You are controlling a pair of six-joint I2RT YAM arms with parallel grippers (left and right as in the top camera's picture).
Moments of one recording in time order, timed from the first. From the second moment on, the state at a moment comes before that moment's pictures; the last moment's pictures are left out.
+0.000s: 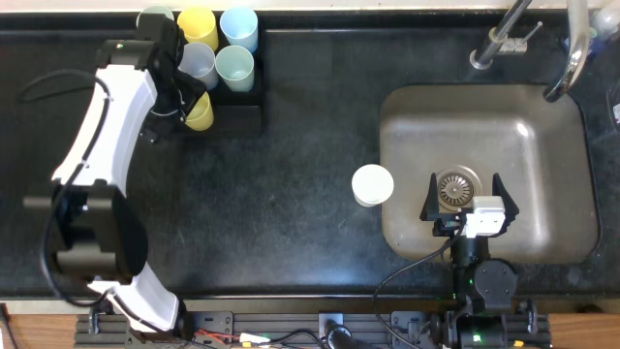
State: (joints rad) left arm -0.04 1.88 1.62 -1.18 -0.13 -1.13; right arm 0.03 0.01 0.02 -0.01 0.04 -0.09
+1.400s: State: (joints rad) left arm -0.04 0.02 0.02 -0.08 -0.10 0.06; right arm 0.03 0.01 0.02 -0.01 0.04 -0.09
